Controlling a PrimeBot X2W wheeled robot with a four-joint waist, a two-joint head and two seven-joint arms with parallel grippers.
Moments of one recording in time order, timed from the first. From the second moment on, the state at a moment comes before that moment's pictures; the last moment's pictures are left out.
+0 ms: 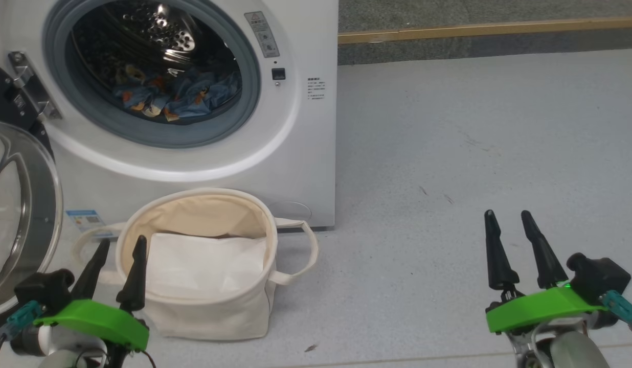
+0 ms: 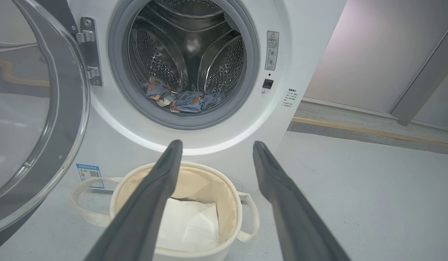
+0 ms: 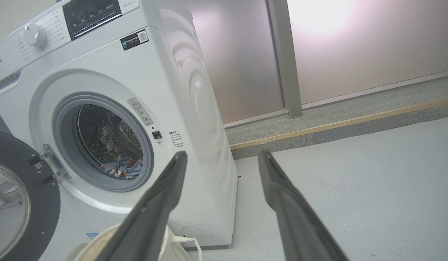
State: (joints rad) left arm -0.23 0.28 -0.10 0.40 -0.51 -0.12 -0.13; right arm -0.13 -0.07 0.04 0.21 0.33 0.13 -0.25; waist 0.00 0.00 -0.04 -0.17
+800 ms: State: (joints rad) left arm -0.20 0.31 -0.12 0.36 -0.46 -0.06 -0.17; right arm -0.13 -0.07 0.02 0.20 0.33 0.13 -0.25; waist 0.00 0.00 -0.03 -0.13
